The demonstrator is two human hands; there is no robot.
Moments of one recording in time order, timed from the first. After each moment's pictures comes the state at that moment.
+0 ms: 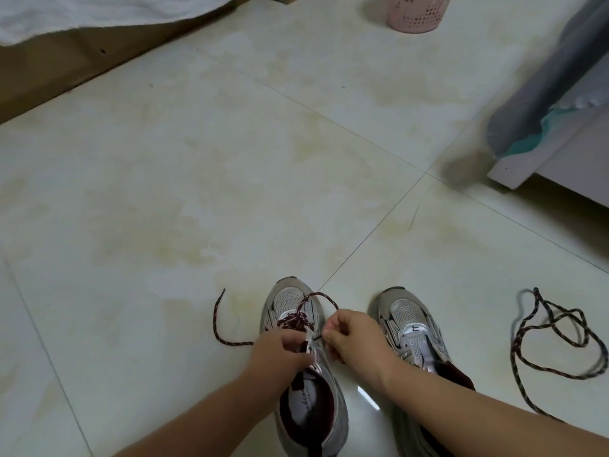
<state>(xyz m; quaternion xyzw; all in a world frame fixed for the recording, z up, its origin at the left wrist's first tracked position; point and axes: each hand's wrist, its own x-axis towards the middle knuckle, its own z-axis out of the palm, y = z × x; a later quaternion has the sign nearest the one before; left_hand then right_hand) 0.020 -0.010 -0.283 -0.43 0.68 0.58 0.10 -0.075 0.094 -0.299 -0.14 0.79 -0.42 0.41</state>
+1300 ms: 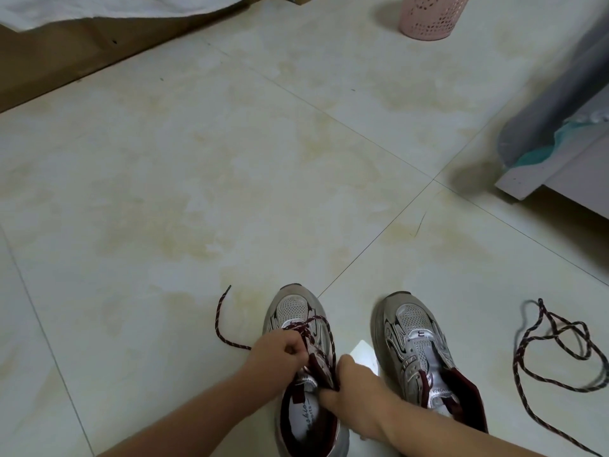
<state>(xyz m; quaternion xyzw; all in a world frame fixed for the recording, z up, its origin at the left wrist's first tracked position) 0.026 -0.025 -0.286 -0.33 0.81 0.46 0.14 -0.040 0.107 -0.290 -0.22 0.82 -0.13 0.51</state>
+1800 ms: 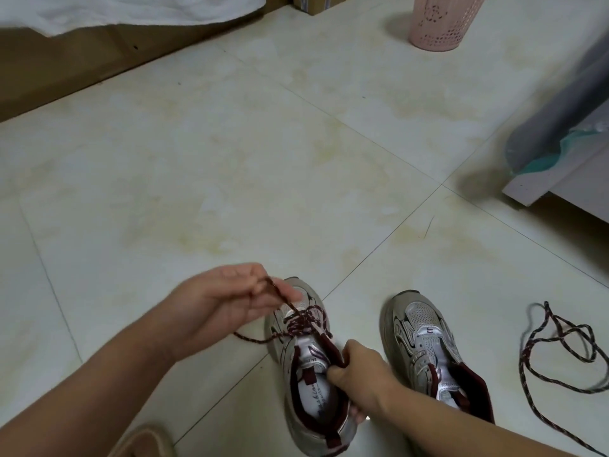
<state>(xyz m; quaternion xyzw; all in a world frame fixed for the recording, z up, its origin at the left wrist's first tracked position) 0.049 -0.108 -0.203 -0.18 0.47 0.86 0.08 -0.040 0.098 -0.293 -0.13 0.81 -0.24 0.51</state>
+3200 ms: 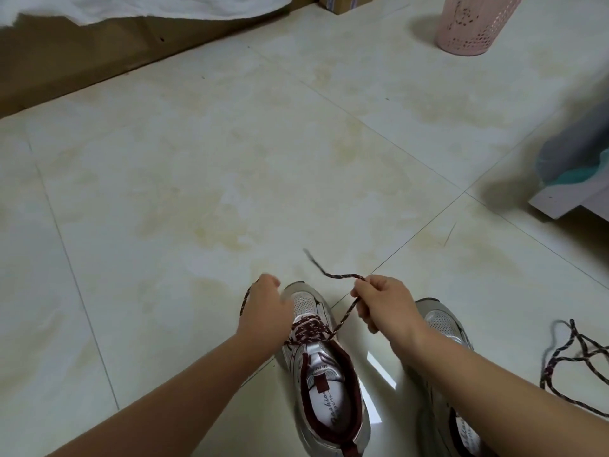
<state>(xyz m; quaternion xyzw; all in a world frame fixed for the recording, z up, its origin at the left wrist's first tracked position) 0.027 -0.072 -0.268 -0.47 0.79 0.39 0.04 -0.084 0.052 -0.252 -0.07 0.79 -0.47 0.39</state>
